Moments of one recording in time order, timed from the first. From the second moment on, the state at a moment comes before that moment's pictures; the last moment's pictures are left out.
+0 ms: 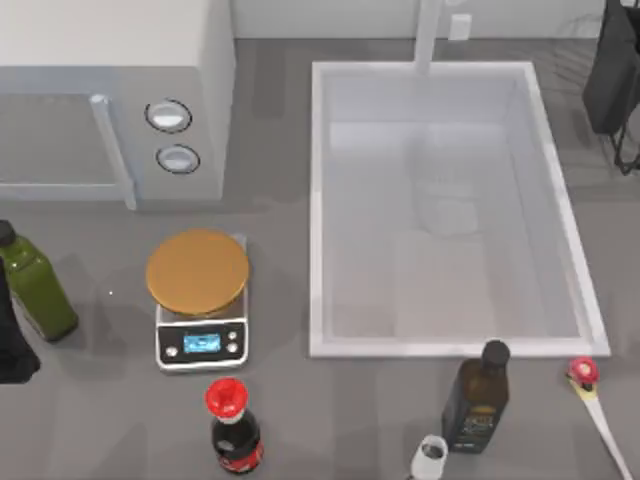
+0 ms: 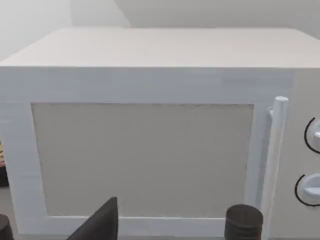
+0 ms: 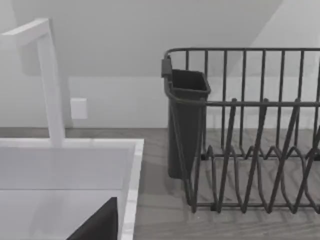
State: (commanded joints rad) left arm 0.00 0.00 0.00 0.00 0.00 0.00; right arm 0.00 0.00 0.00 0.00 0.00 0.00
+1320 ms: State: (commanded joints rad) left arm 0.00 0.00 0.00 0.00 0.00 0.00; right arm 0.36 1.34 0.83 -1.01 0.00 0.21
